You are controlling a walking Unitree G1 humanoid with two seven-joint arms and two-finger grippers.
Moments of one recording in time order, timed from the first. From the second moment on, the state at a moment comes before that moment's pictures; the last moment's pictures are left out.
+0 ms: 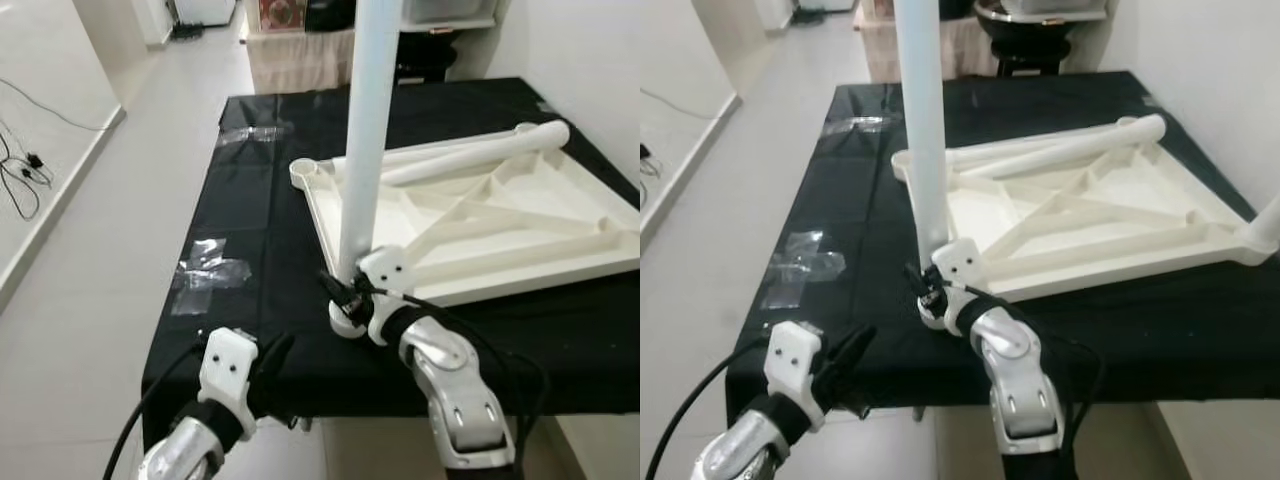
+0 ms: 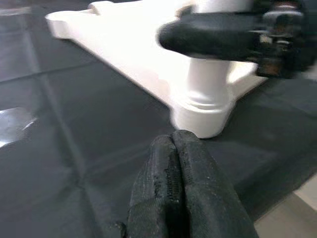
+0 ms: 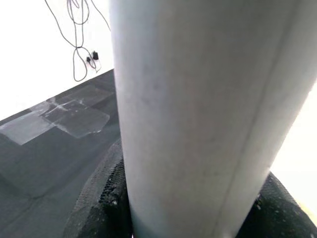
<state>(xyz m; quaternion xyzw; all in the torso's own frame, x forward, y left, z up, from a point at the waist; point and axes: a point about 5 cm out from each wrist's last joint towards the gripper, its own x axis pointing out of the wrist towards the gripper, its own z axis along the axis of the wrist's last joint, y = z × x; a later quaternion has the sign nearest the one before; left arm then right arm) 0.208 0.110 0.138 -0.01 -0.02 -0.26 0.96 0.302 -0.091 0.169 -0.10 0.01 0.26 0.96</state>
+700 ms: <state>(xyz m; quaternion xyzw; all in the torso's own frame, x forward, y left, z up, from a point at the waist) 0.213 0.106 0.138 -0.02 -0.02 -0.26 0.97 0.339 -0.109 0.230 -0.12 -0.05 0.55 0.82</state>
